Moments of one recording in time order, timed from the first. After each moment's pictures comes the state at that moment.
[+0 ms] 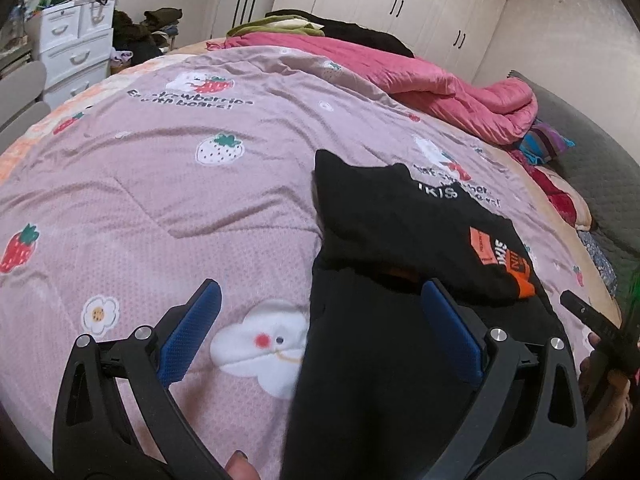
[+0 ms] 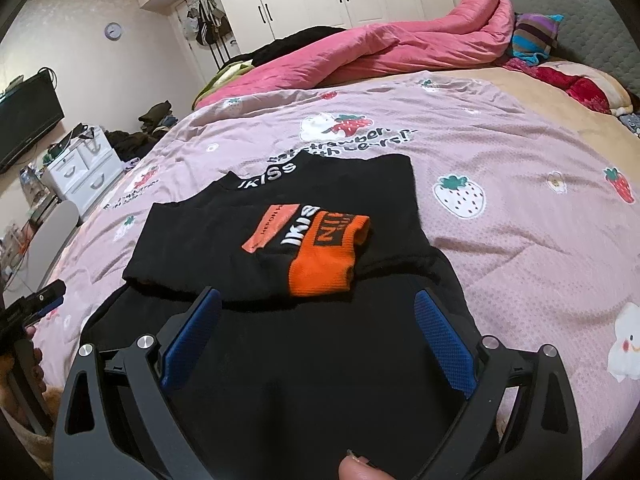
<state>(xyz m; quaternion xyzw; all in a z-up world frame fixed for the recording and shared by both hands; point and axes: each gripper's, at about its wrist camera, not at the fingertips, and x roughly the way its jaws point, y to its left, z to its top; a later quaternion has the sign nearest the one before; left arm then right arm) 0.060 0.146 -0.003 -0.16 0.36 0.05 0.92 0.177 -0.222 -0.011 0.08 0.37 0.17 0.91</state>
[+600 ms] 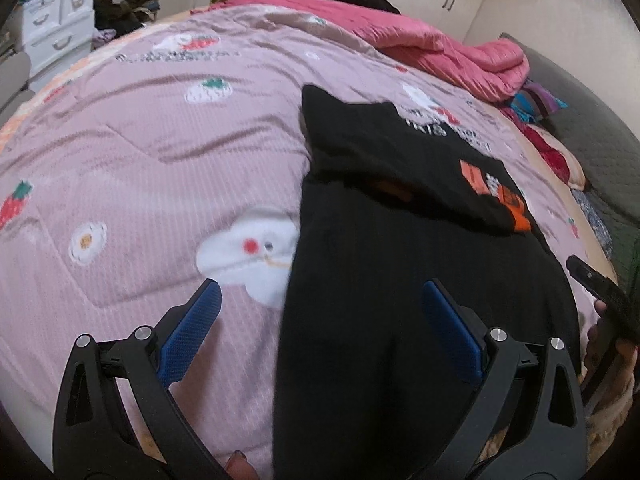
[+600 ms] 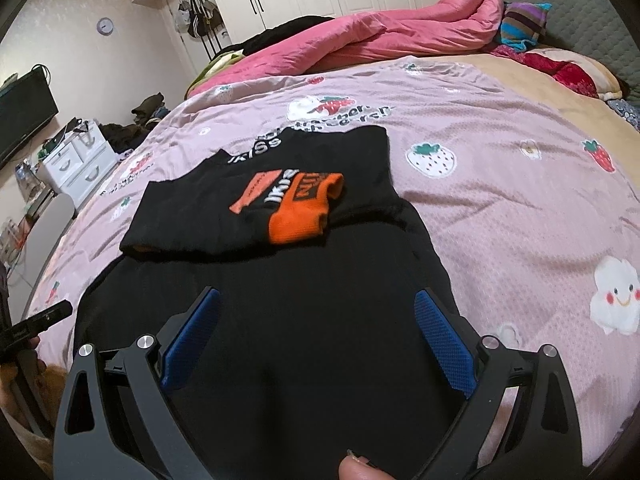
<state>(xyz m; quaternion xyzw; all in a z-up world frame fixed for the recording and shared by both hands) 0.030 0.127 -0.031 -0.15 0.42 0.02 0.89 0.141 -0.246 -0.023 0.07 0.39 0.16 0.90</state>
